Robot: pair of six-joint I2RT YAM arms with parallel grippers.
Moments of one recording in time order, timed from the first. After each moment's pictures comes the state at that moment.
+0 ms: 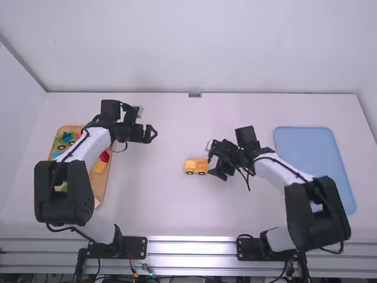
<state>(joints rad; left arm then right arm) 0.10 1.66 1.09 -0.47 0.43 0.05 0.30 1.52 0.77 -0.29 -0.55 -0.88</state>
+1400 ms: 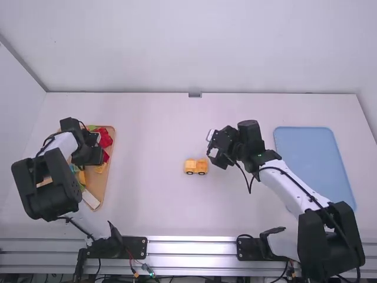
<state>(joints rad) 0.48 1.78 1.08 -0.68 0.03 0.41 0.32 1.39 0.77 -0.16 -0.40 -0.84</state>
